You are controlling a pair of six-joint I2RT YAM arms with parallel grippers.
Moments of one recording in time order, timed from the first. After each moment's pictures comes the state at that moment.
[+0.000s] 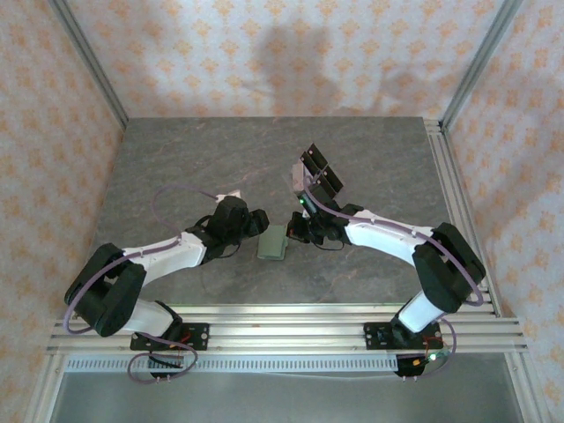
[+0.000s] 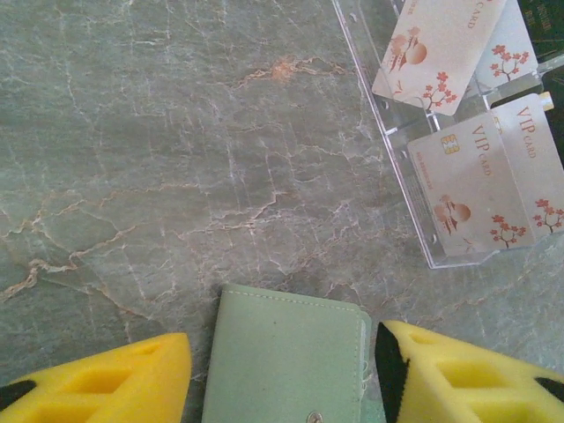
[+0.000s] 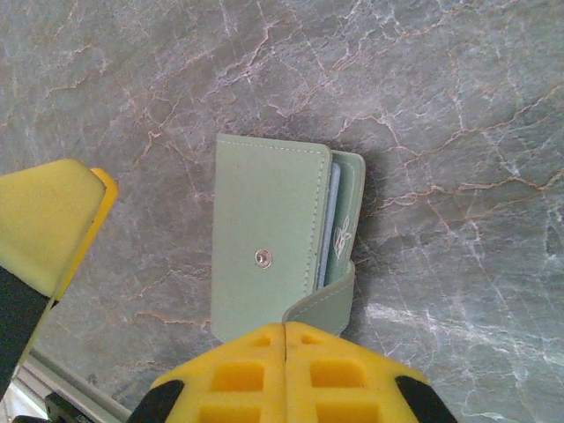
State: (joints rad) left arm -0.55 1.41 0.63 0.05 -0.04 -0.85; right arm 0.73 1.57 0.96 -0.33 -0.25 0.90
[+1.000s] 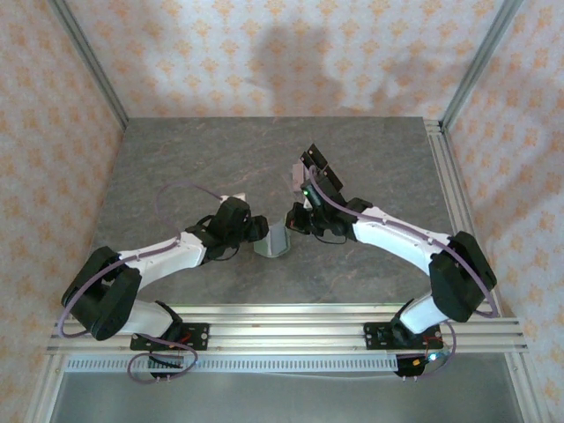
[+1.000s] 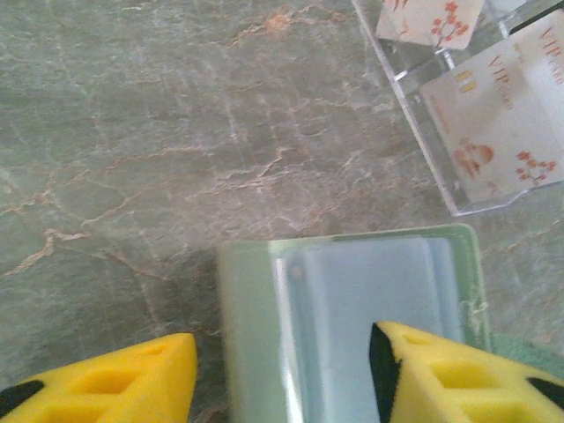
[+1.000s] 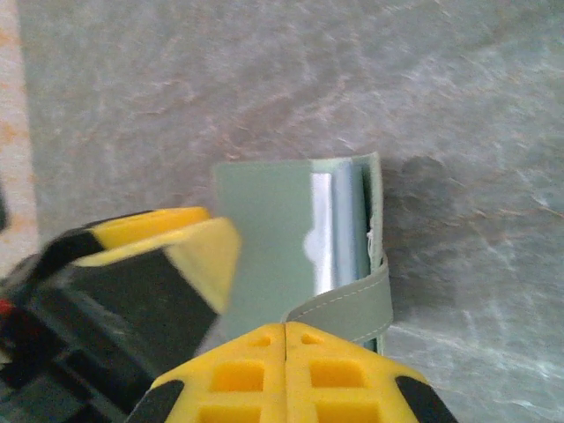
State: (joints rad) left arm -0.57 1.38 0.66 -0.08 -0.04 -0.75; right arm 0.72 1.50 1.01 -0.38 -0.24 0.88
